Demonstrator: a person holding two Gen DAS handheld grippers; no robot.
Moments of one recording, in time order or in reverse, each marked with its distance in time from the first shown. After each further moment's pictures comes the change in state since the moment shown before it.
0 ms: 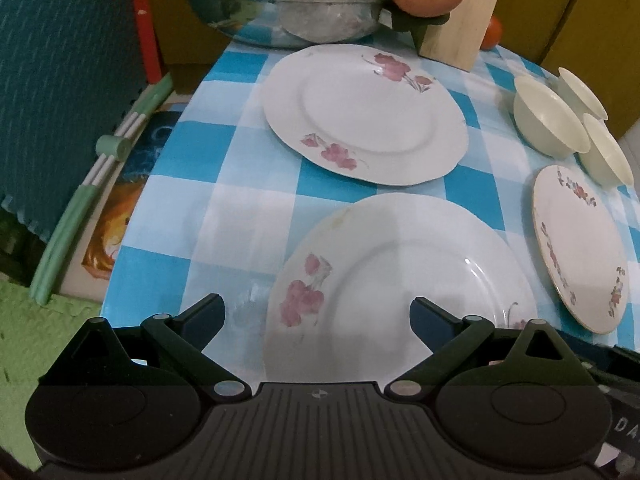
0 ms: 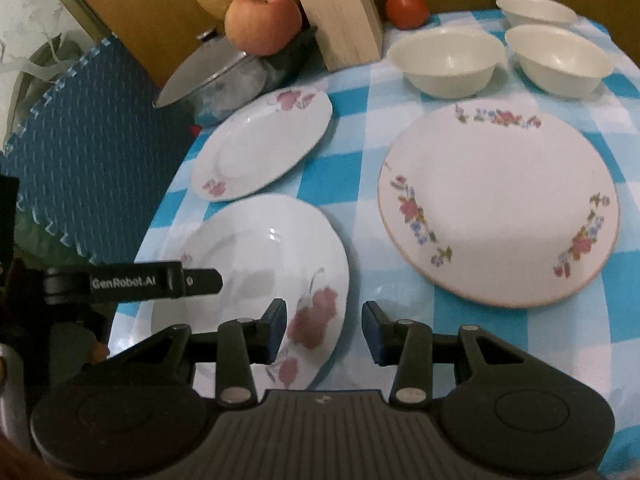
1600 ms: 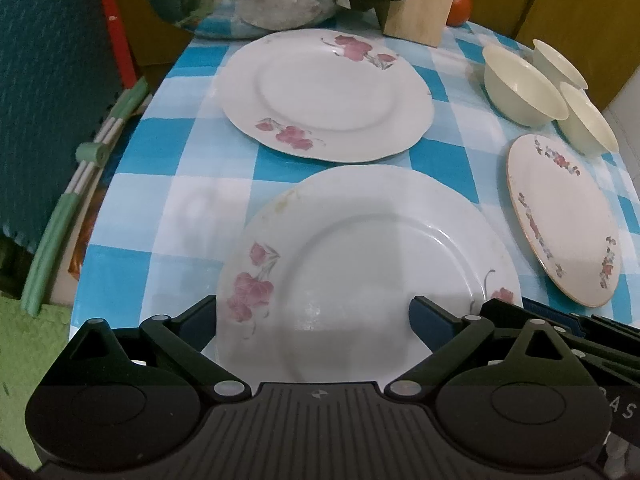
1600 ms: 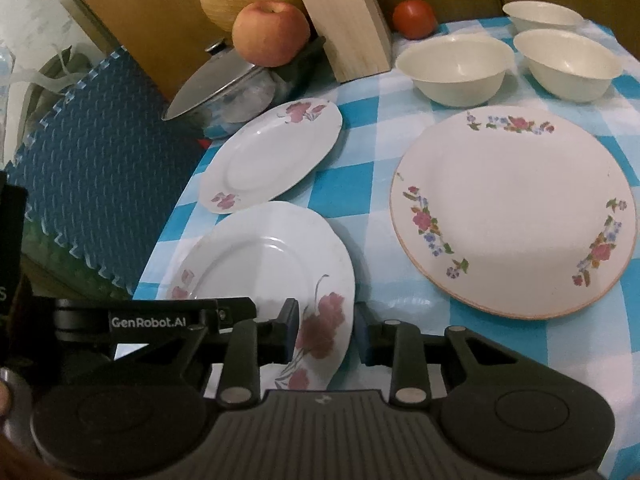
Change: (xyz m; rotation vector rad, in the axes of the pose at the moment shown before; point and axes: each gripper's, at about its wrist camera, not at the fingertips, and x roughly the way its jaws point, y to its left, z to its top) left arm 0.005 -0.021 -0.007 0.076 0.015 -0.024; right arm 0.004 0.000 -0.001 -0.002 -0.062 0.037
